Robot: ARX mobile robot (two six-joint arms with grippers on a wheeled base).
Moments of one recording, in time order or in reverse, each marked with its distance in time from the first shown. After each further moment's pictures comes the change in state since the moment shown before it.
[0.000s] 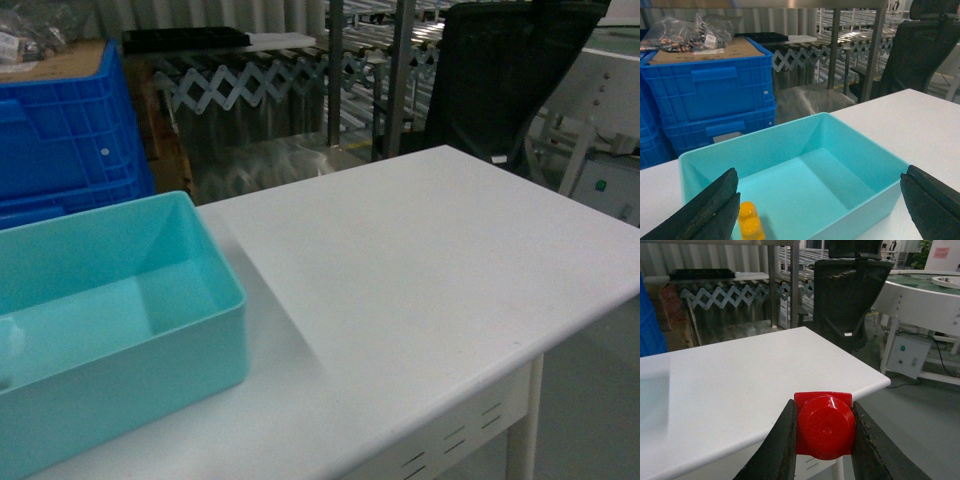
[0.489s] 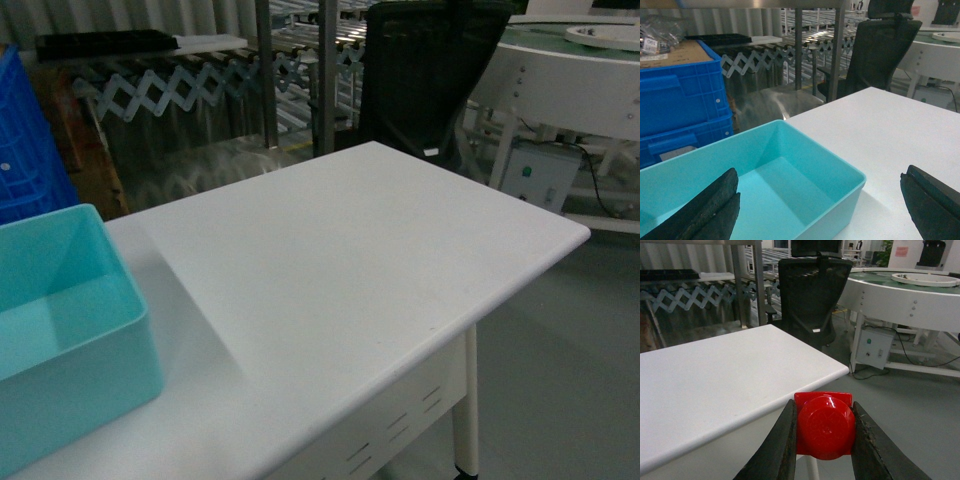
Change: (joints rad) left arm 0.000 0.000 0.000 0.000 0.000 0.000; right arm 0.000 0.000 0.000 0.000 0.000 0.000
